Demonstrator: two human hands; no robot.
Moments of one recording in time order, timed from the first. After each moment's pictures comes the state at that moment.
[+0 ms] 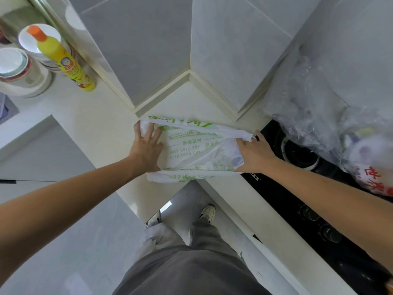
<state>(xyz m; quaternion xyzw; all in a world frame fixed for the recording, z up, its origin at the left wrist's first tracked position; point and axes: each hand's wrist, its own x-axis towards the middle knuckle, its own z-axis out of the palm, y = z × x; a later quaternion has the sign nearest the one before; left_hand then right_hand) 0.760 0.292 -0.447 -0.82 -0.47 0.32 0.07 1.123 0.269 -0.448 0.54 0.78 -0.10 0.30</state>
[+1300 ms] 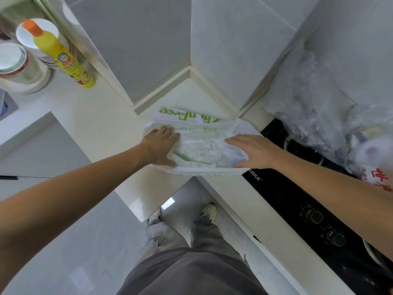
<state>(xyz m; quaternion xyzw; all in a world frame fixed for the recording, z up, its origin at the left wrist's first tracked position) 0.790 0.313 -0.440 -0.84 -0.45 0.29 -0.13 1.141 0.283 -0.438 0.48 0.83 -0.25 0.16</state>
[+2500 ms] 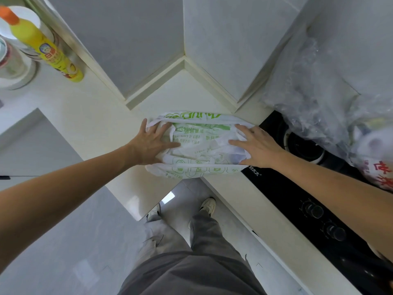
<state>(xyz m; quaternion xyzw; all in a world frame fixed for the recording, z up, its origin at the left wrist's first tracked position) 0.769 0.310 -0.472 -0.91 -0.34 0.23 0.00 1.145 0.270 -0.449 0.51 0.81 -0.15 0.23</state>
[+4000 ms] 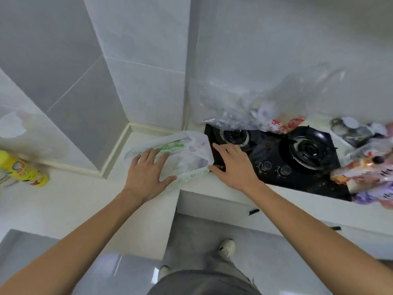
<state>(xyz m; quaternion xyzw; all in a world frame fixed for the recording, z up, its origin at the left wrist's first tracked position) 0.781 0.272 -0.340 -0.95 -0.32 -0.02 -0.03 1.036 0.107 -0.336 0.82 0.56 -0.03 -0.11</state>
